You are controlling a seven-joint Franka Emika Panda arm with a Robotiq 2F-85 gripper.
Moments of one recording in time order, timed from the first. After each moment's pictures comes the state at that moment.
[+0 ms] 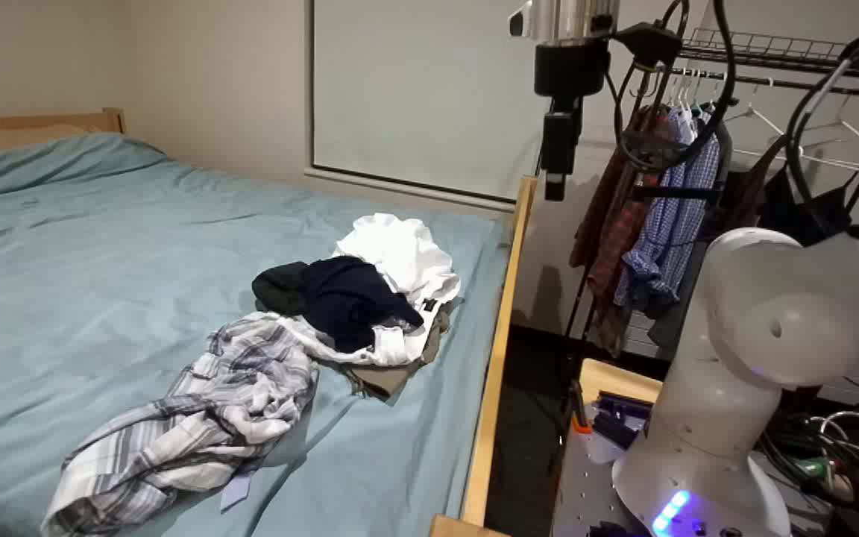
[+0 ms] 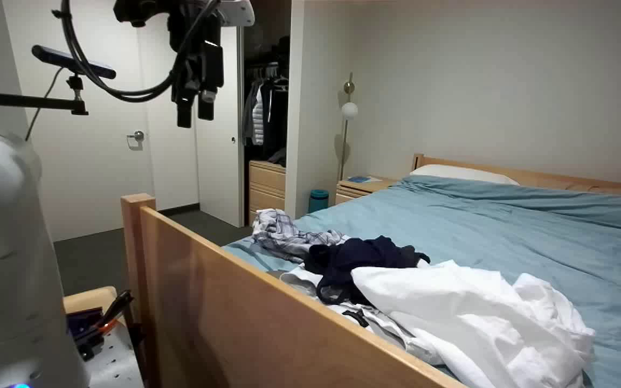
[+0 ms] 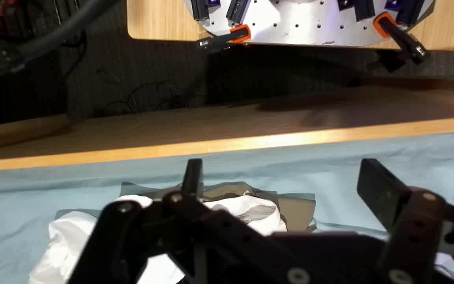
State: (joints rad) arm -0.01 -0.89 0.08 -2.46 -0.13 1.45 0.02
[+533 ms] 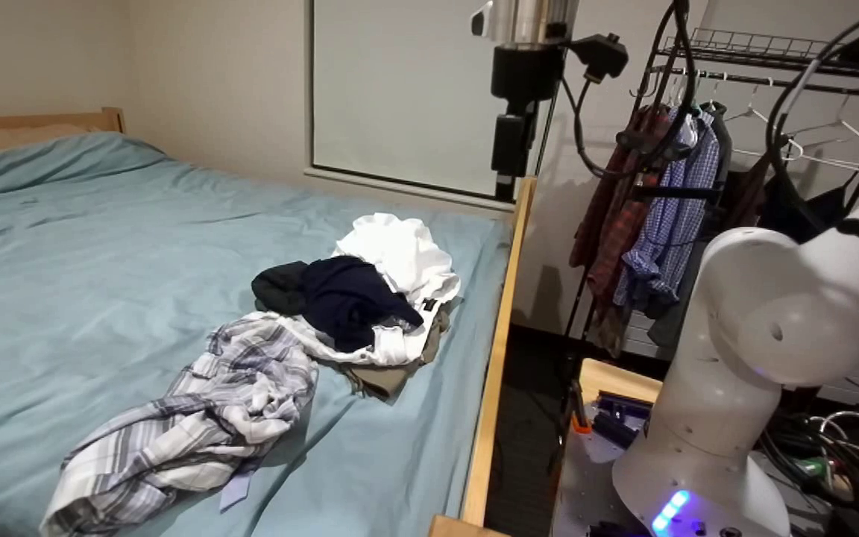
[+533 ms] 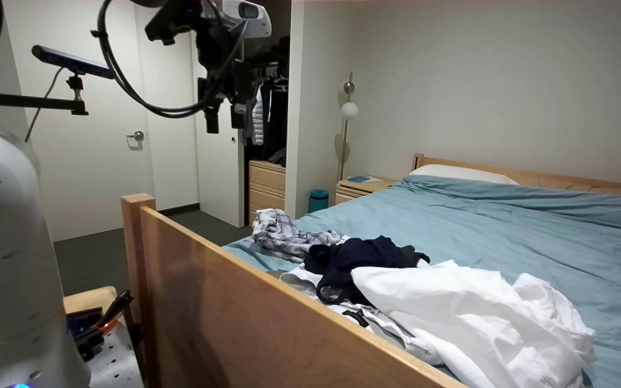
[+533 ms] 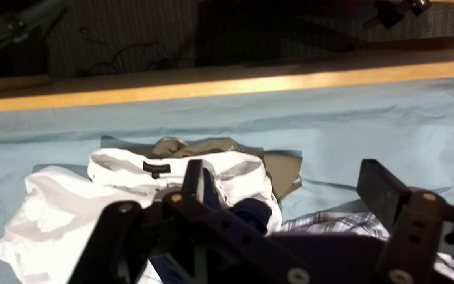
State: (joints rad) arm 0.02 -0.77 0.08 -2.44 -0.11 1.64 0.02
